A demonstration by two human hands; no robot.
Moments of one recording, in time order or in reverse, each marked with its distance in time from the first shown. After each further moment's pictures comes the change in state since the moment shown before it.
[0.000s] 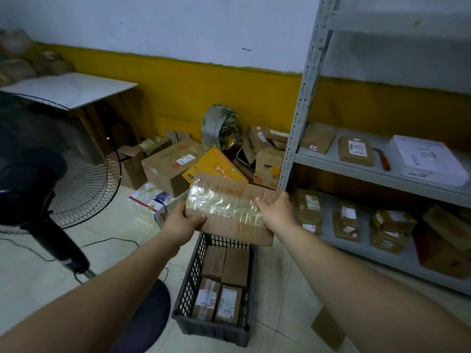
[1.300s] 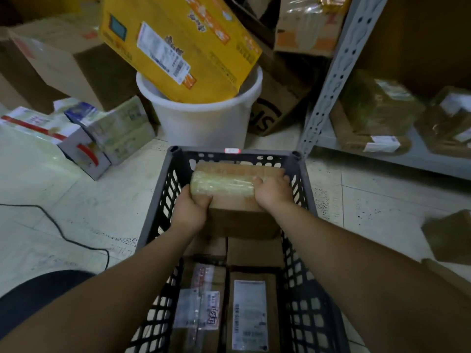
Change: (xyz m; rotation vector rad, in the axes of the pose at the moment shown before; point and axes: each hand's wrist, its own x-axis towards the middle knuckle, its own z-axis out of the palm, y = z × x) left_hand 0.427 -0.488 0.198 0.170 -0.019 0.006; right_hand 0.372 0.412 0.395 -0.362 0.094 0.173
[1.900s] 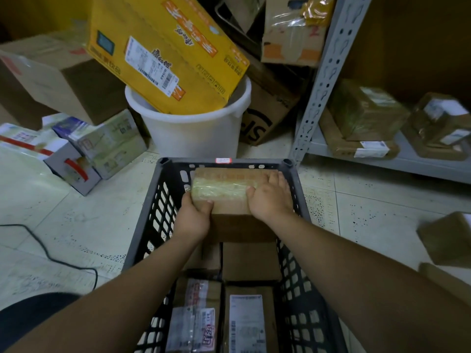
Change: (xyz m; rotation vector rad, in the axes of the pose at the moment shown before) left_hand 0.007 0.009 0.020 0.029 -0.008 0.017; right_hand 0.004 0.009 -0.006 -0.416 0.063 -0.318
